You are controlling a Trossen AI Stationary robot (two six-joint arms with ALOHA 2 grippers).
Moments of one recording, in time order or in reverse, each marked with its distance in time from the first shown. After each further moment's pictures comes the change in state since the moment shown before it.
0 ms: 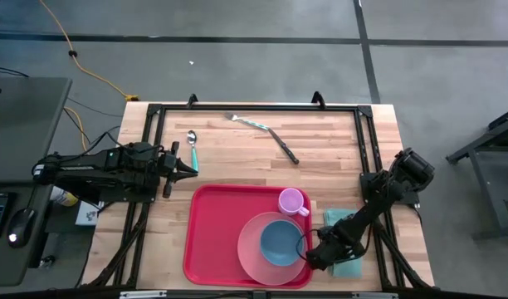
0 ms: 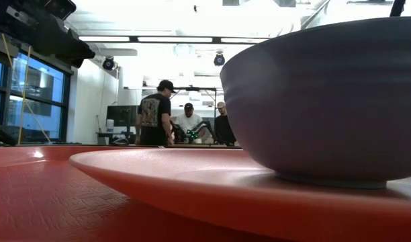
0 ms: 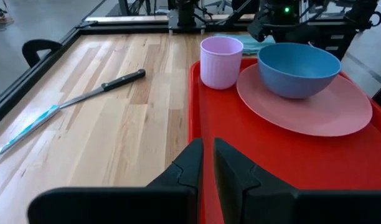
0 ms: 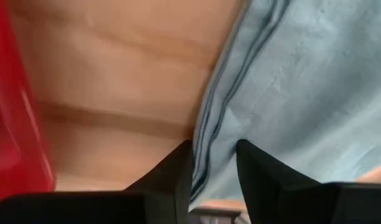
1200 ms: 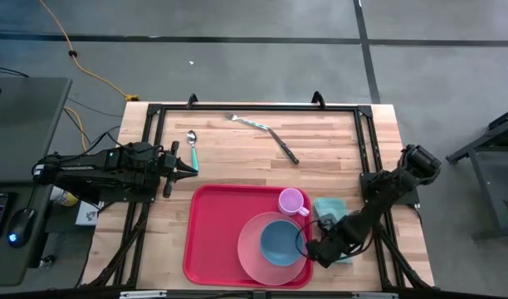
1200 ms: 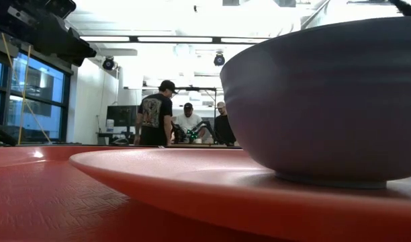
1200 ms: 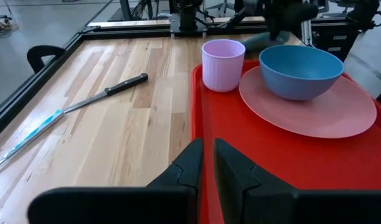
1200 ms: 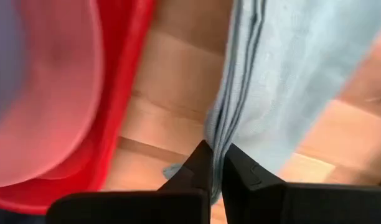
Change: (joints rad) left arm 0.000 0.000 0.000 0.014 -0.009 0.016; right arm -0.028 -0.155 0.193 -0.458 0.271 -0.143
